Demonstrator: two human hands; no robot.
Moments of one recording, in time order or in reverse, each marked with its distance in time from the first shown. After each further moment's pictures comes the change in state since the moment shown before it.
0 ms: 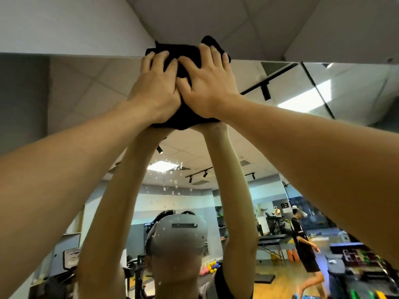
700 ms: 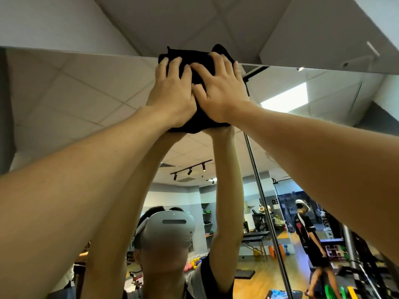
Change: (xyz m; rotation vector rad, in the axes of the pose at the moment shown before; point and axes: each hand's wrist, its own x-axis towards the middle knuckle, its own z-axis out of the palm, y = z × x) left_hand 0.049 0.217 0.086 -0.066 -0.028 -0.036; right_hand -0.055 0.230 -0.025 0.008 -0.059 0.019
